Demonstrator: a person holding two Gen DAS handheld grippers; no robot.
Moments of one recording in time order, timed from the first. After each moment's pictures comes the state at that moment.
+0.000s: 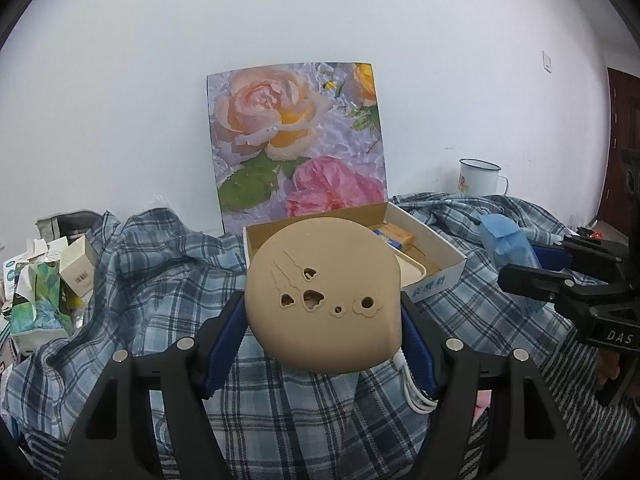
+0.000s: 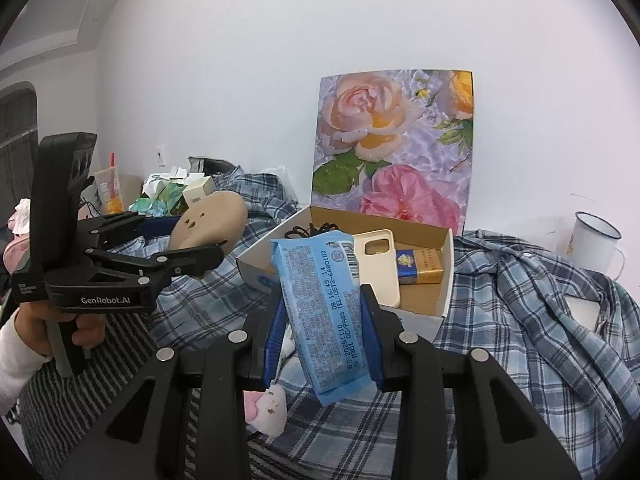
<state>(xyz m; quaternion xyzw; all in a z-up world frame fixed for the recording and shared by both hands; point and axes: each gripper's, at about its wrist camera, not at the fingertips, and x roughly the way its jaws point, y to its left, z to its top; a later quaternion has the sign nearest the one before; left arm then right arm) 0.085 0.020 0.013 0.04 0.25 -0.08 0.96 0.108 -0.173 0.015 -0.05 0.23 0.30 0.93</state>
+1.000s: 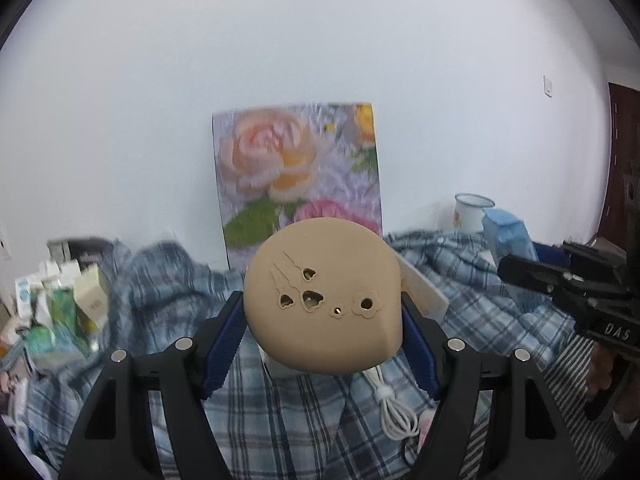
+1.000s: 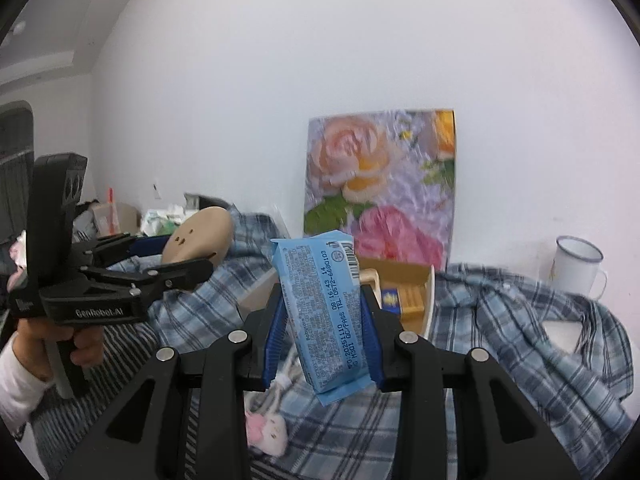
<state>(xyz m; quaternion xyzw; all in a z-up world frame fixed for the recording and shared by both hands) 0.075 0.014 0.058 0.03 0.22 -0.07 0.97 0.100 -0.186 0.063 -0.03 0.18 0.29 0.94</state>
